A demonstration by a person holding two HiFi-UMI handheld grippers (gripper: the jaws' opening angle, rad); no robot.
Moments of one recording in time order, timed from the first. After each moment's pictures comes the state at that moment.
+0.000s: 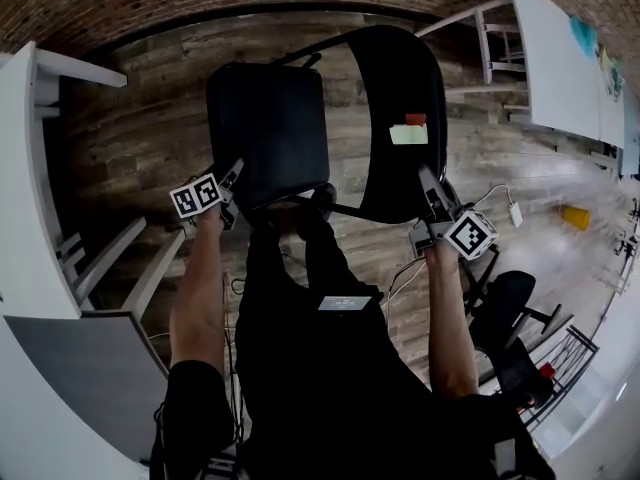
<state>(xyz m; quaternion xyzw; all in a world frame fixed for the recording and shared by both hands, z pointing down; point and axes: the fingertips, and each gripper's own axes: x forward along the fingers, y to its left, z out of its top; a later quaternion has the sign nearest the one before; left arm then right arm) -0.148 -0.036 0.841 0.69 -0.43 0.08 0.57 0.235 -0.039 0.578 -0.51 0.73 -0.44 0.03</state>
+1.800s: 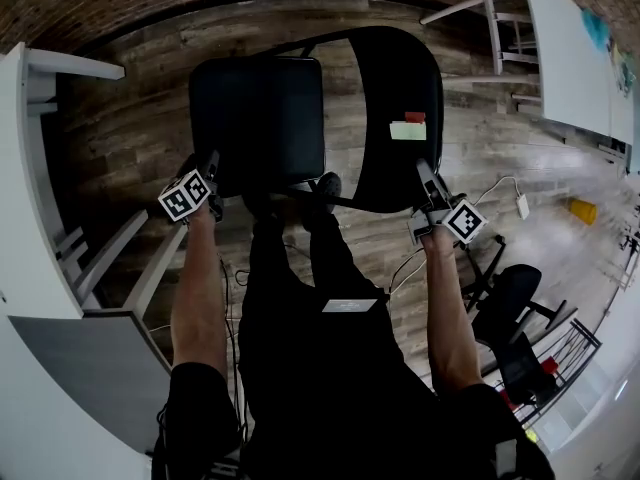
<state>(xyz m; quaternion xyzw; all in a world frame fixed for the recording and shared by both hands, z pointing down) -0.230 -0.038 0.860 0.64 -0.57 0.14 0.50 0.254 -0.030 0.654 -0.49 0.72 -0.49 0.09</state>
